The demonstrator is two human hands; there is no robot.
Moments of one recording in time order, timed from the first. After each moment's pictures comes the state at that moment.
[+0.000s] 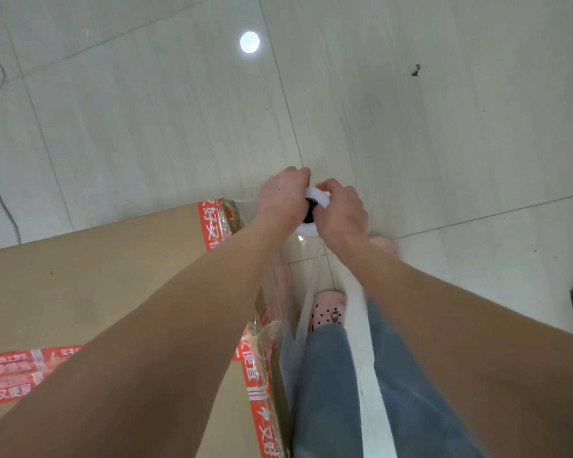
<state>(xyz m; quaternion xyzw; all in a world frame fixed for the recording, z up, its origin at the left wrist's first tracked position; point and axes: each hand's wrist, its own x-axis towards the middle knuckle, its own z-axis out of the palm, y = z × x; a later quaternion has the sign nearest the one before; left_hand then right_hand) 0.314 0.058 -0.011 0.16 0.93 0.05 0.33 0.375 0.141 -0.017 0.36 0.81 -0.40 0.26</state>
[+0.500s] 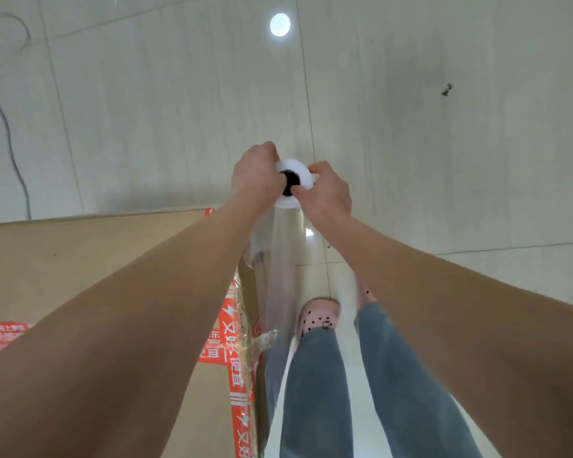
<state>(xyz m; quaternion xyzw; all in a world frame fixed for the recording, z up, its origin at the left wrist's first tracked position) 0.256 0.031 -0.007 -0.07 0.94 0.12 0.30 0.310 0.131 -0.012 0.31 0.77 -0.47 0.29</state>
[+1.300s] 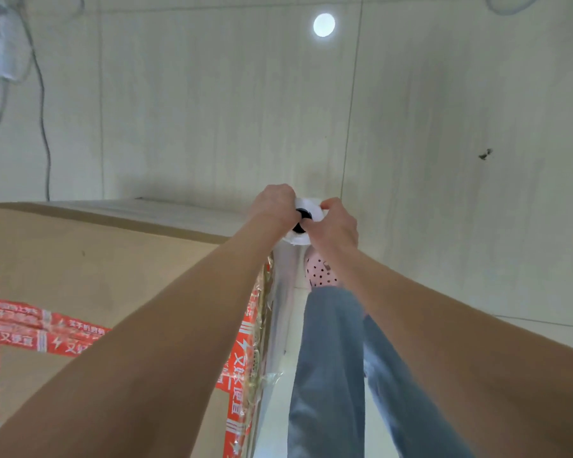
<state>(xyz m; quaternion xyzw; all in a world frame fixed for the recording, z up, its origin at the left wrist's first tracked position) 0.221 -0.008 -0.017 -0.12 0.89 0.09 0.42 0.262 0.097 -0.015 0.28 0.77 -0.42 0.39</state>
